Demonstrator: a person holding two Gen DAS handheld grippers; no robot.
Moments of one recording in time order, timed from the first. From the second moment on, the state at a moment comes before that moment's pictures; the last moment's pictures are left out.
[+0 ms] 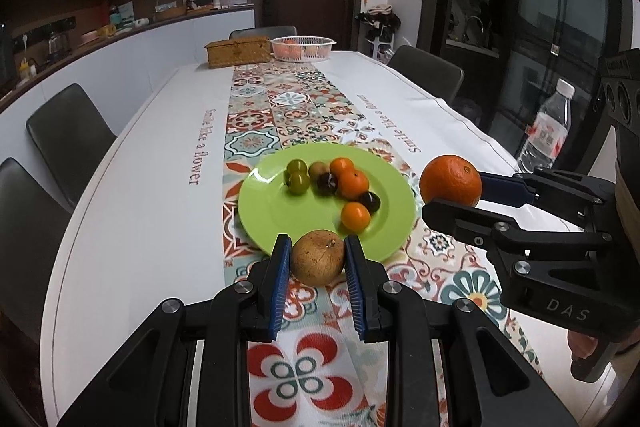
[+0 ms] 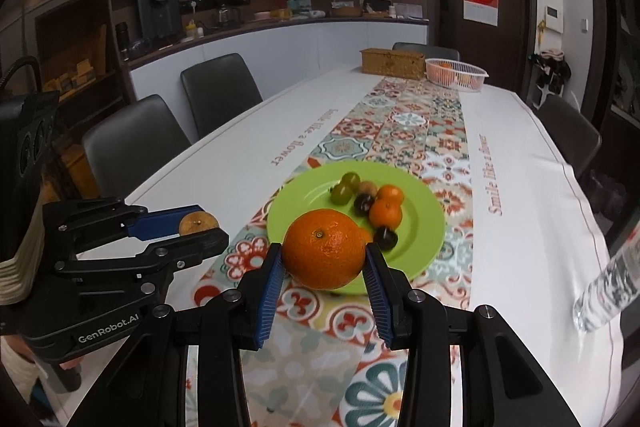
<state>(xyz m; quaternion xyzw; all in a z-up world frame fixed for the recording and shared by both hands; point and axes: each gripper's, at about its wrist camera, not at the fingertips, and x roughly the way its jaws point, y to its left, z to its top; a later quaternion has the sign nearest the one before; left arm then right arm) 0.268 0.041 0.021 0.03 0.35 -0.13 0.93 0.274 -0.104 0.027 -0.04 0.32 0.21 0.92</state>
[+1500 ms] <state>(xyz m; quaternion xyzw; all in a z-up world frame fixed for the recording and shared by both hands) 0.372 0.070 -0.041 0.02 0.39 -0.10 0.92 0.385 -0.084 -0.035 -0.04 0.37 0.19 0.91</state>
